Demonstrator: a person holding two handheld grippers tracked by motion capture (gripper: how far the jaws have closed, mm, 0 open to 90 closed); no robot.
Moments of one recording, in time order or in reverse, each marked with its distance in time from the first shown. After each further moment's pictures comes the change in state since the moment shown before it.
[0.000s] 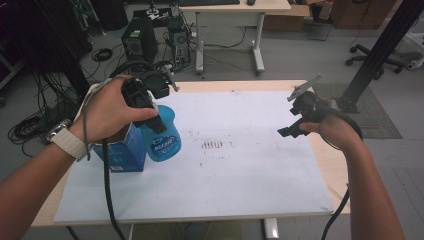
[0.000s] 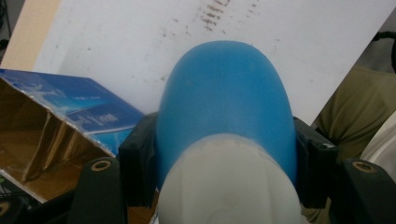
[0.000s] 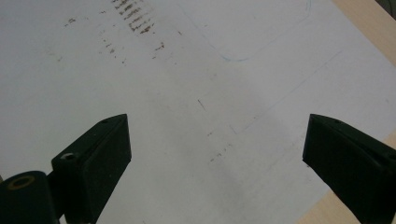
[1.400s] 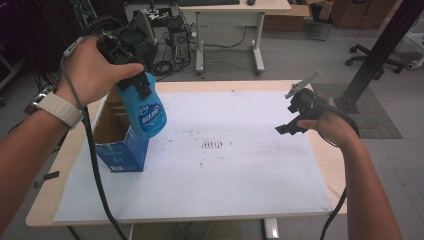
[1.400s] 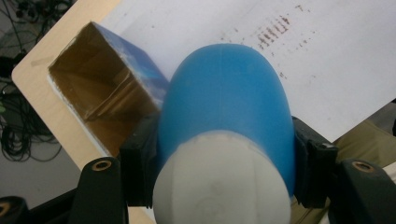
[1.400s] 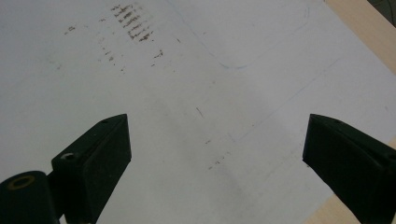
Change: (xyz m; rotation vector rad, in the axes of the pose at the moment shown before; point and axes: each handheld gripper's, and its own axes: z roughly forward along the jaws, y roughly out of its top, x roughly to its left) left arm 0.049 0.004 -0.052 -0.004 0.082 -0.341; right arm -0.004 0.007 0.002 -0.010 0.005 -0.001
